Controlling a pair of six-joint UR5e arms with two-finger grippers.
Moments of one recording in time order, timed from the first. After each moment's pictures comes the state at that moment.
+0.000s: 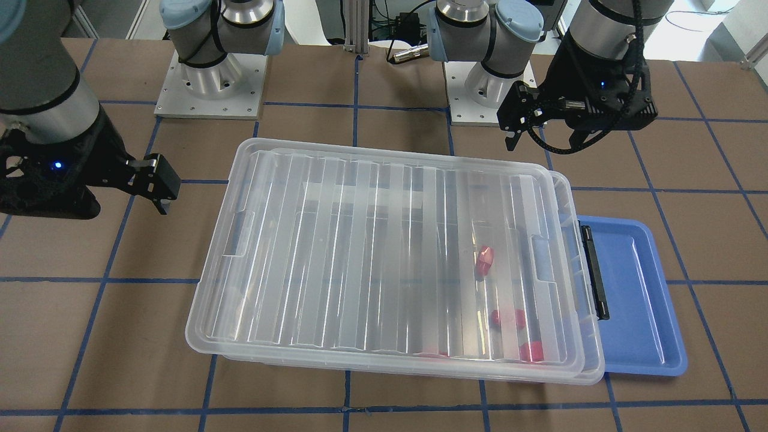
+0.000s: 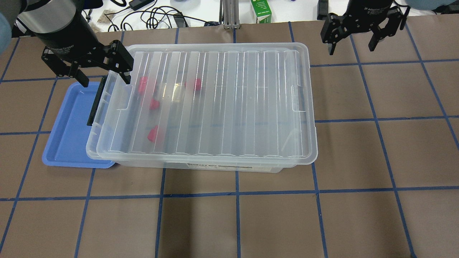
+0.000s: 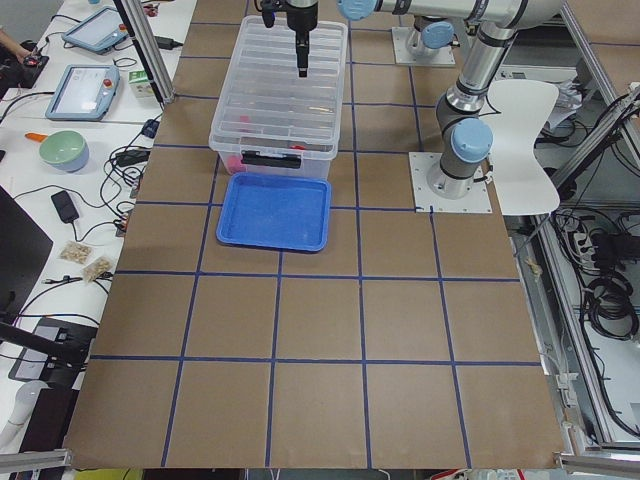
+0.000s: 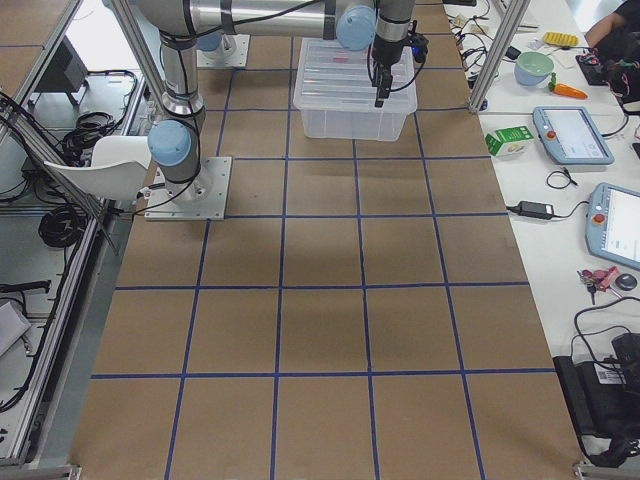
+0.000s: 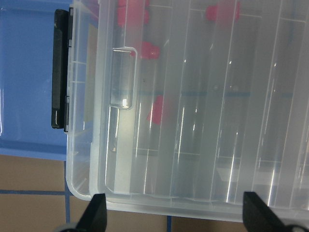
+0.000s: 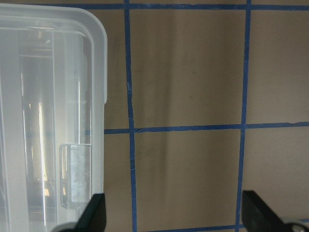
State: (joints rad) left arm -1.53 -1.56 -1.50 -1.65 1.57 0.01; right arm 1.53 -1.38 1.34 -1.53 -1.65 -0.03
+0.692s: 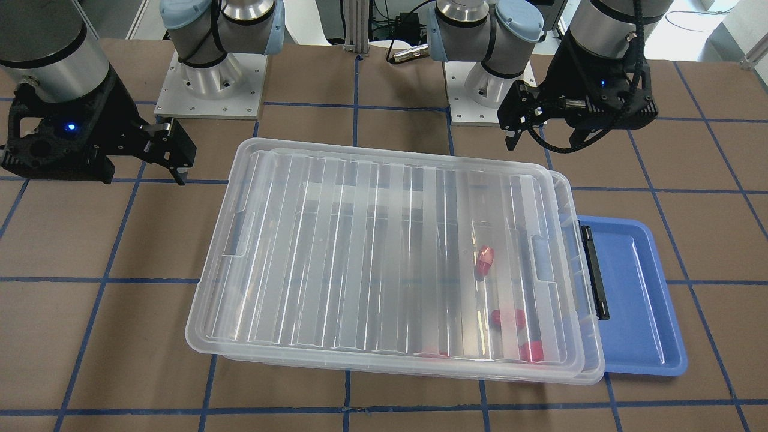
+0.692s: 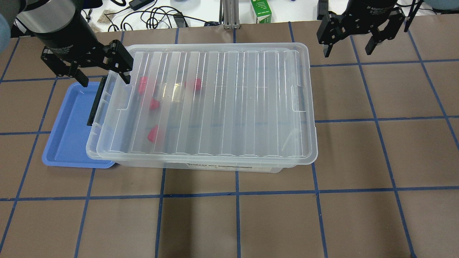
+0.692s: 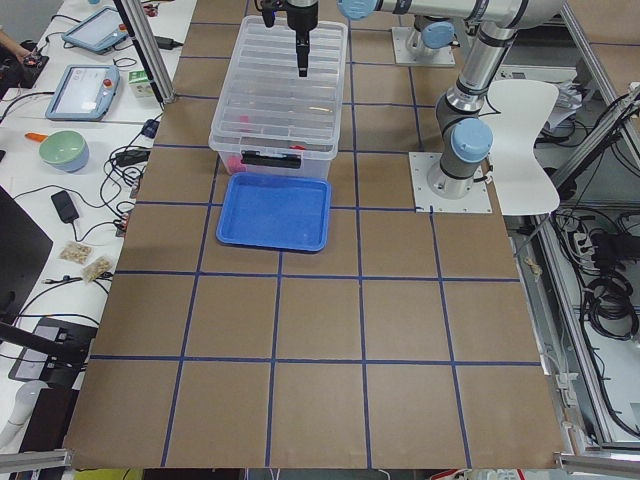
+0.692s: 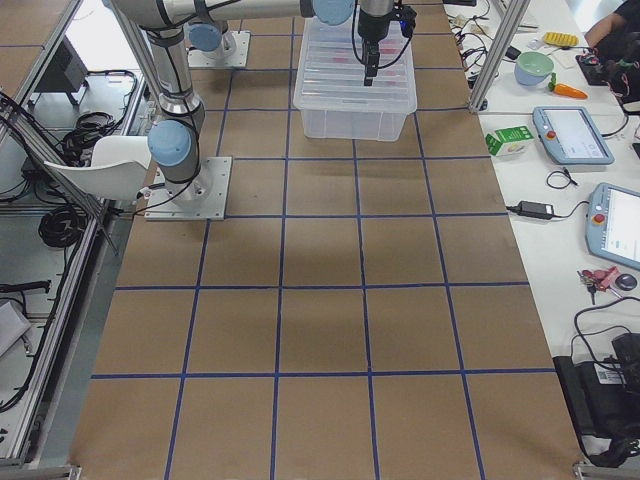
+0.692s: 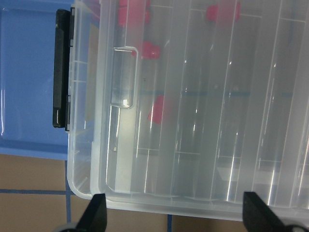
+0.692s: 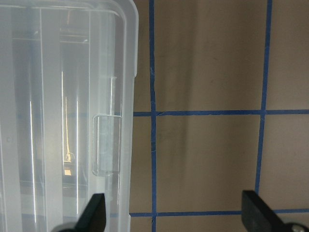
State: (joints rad) left arm -1.53 -1.56 -1.50 -1.64 1.57 0.01; right arm 1.55 -1.43 1.36 -1.47 -1.58 -0.02
